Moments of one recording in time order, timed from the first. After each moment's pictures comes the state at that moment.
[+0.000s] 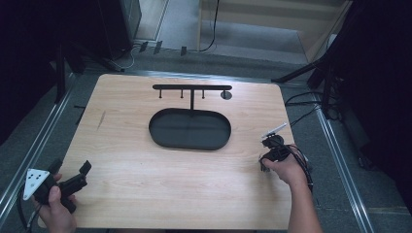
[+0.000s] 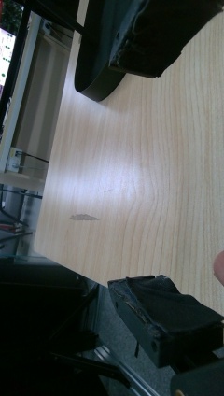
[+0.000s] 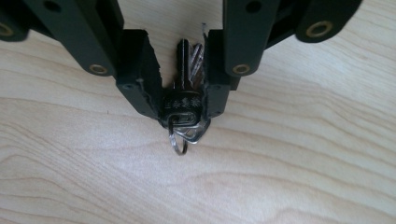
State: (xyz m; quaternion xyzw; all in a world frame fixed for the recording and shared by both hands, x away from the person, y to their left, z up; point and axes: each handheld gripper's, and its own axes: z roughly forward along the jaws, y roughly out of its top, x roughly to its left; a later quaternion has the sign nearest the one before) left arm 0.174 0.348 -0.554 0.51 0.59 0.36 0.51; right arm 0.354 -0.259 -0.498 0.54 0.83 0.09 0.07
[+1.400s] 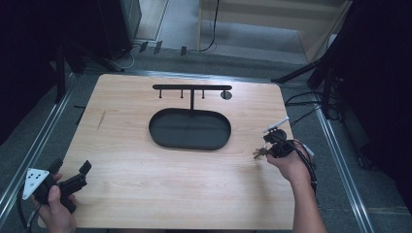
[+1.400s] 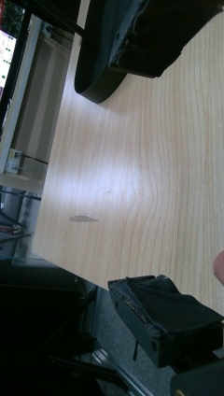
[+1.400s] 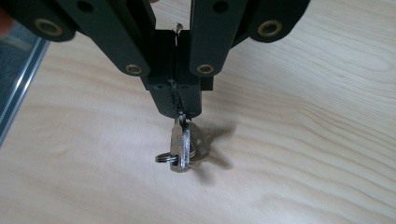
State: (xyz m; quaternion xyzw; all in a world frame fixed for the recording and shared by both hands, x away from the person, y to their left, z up) left arm 0.174 0.348 -0.554 0.51 0.59 0.36 0.51; right arm 0.347 -0.248 -0.456 0.52 0.84 0.08 0.11
